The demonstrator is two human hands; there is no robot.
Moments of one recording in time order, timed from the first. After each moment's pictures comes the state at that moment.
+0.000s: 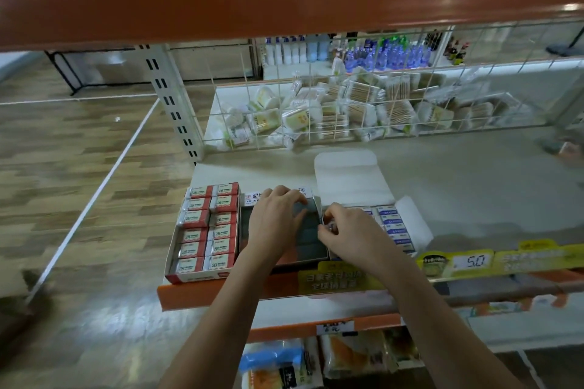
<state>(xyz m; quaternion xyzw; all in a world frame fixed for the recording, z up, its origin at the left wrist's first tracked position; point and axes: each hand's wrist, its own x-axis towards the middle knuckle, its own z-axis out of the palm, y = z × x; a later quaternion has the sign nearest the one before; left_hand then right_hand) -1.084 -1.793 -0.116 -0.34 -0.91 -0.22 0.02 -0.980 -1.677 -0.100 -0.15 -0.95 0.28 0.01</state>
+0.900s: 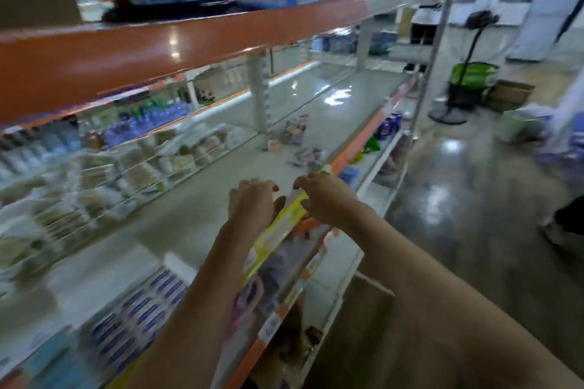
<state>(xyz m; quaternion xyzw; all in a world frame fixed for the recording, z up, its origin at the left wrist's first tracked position) -0.898 -1.537 -0.054 -0.68 -0.73 -0.12 0.01 -0.747 -1.501 -0.045 -0.47 -0.88 0.03 0.11</state>
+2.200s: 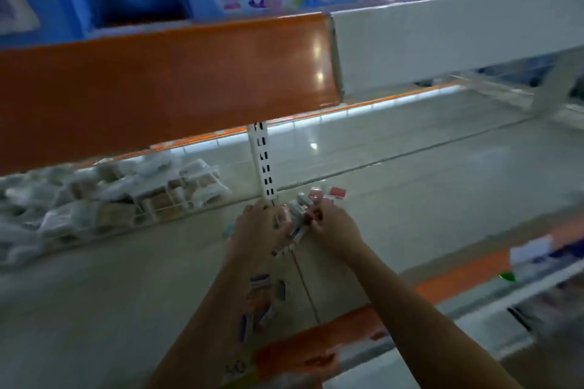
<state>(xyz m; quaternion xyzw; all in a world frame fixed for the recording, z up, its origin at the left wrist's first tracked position) -0.876 -1.159 -0.123 -0.44 -0.87 -0.23 0.01 -0.761 -1.030 -0.133 -0.29 -0.91 0.26 0.16</state>
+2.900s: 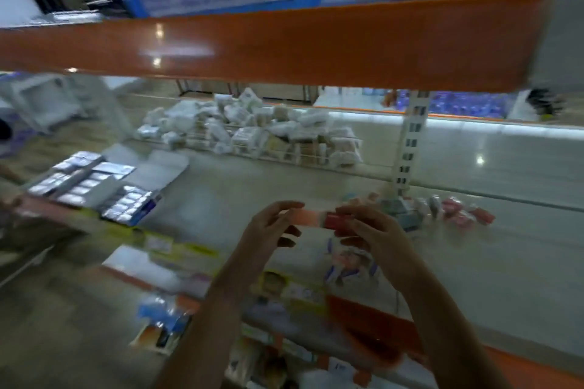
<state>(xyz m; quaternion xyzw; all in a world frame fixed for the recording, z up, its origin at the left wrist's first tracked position) -0.789 -1.336 -0.084 -0.07 -0.71 -0.70 -0.08 -0.750 -1.137 -0.080 -0.02 -0.63 0.77 0.00</state>
